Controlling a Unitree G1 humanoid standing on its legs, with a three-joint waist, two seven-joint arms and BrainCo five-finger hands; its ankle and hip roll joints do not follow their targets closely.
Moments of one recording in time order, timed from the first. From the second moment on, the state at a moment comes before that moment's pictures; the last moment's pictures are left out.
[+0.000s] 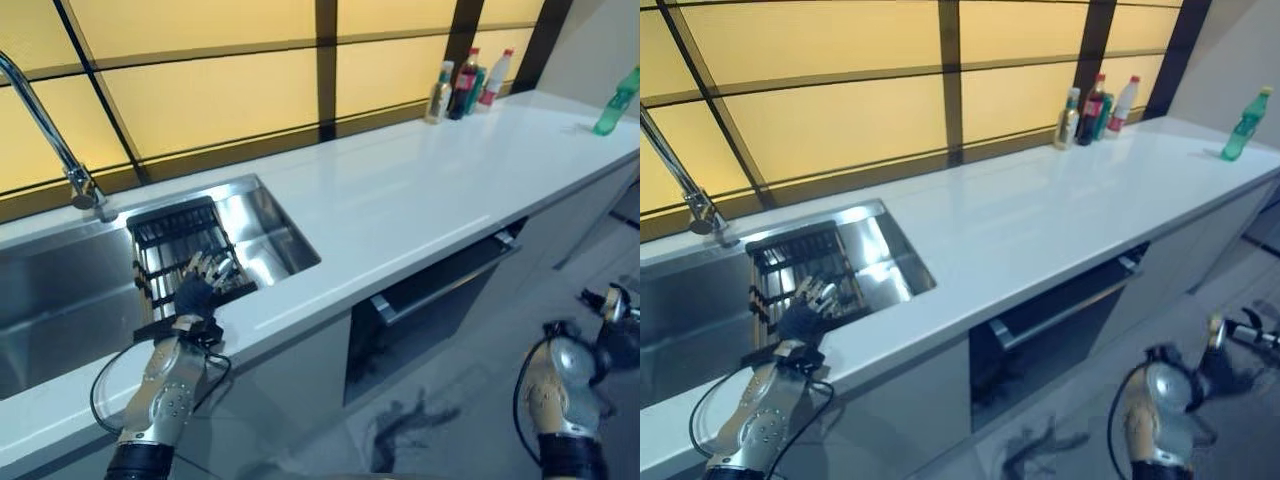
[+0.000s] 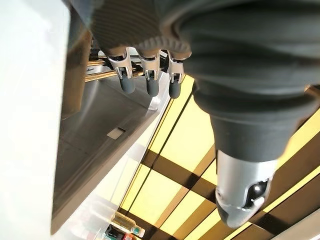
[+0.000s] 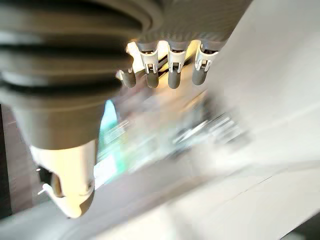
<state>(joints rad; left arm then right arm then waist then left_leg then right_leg) 0.02 0.34 0.02 0.03 -0.86 -0.01 0.04 -0.10 -0.37 -0.24 -0.01 0.37 -0.20 -1.06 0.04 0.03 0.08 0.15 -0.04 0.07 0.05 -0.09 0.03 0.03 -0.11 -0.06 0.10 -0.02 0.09</state>
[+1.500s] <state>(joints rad) 0.00 0.38 0.00 -0.04 -0.51 -0.02 0.08 -0.16 -0.30 0.35 0.13 0.39 -0.20 -0.14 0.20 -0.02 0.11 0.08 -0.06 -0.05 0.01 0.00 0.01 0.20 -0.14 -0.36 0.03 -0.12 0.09</state>
